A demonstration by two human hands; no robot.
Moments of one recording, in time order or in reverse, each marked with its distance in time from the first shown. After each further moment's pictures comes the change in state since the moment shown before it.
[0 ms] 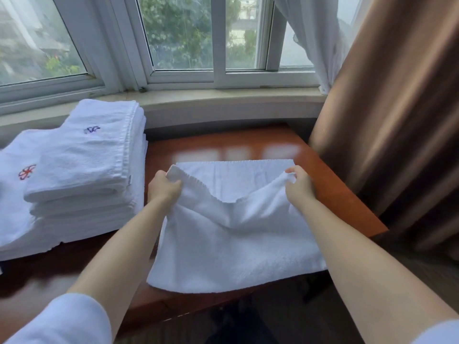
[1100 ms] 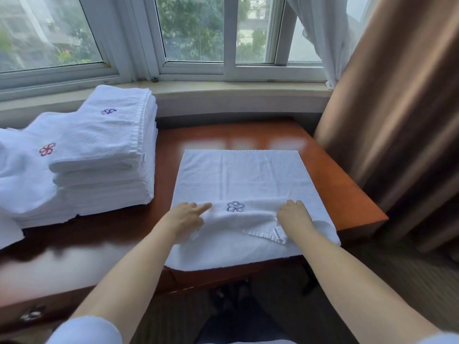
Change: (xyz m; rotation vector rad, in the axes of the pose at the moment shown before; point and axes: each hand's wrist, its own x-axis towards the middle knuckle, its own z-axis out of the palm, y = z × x) left_hand -0.095 -0.047 -0.006 1.181 -0.572 0.994; right_hand -0.081 0.051 0.025 -1.516 -0.349 -0.620
